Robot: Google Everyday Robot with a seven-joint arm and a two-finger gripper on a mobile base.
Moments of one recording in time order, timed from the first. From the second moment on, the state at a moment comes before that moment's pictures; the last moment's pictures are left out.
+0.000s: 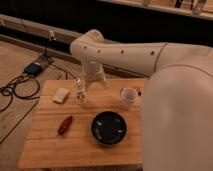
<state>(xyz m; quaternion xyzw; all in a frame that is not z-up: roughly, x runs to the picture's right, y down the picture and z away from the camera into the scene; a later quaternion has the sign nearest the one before) -0.066 -0.002 0.725 -0.21 0.23 0.61 0.73</state>
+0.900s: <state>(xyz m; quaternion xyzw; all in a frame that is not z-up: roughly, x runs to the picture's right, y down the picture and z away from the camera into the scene) -0.175 0.137 0.658 -0.21 0.22 0.43 0.85</state>
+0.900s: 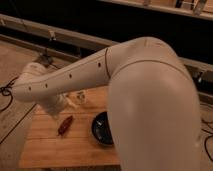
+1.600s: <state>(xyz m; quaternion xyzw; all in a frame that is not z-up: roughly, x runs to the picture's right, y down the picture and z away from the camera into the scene) -0.006 0.166 0.641 -0.21 0.25 0.62 0.71</state>
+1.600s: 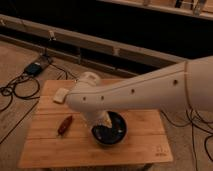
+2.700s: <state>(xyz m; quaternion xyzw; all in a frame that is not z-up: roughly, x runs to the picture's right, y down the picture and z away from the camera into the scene) -0.012 -0.014 0.718 -0.15 0.20 0.65 0.71</state>
